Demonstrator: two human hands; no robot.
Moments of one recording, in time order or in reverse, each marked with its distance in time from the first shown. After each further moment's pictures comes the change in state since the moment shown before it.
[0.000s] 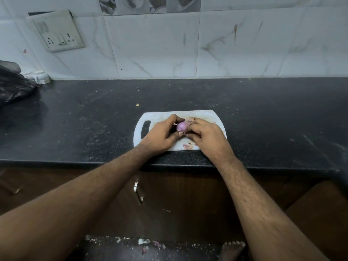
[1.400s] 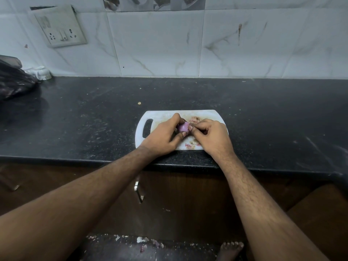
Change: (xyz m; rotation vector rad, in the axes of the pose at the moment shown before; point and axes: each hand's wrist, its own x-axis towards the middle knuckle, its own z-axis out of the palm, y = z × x) left_hand -0.003 0.003 0.004 0.136 0.031 0.100; right_hand 0.007 0.003 0.006 0.247 0.083 0.306
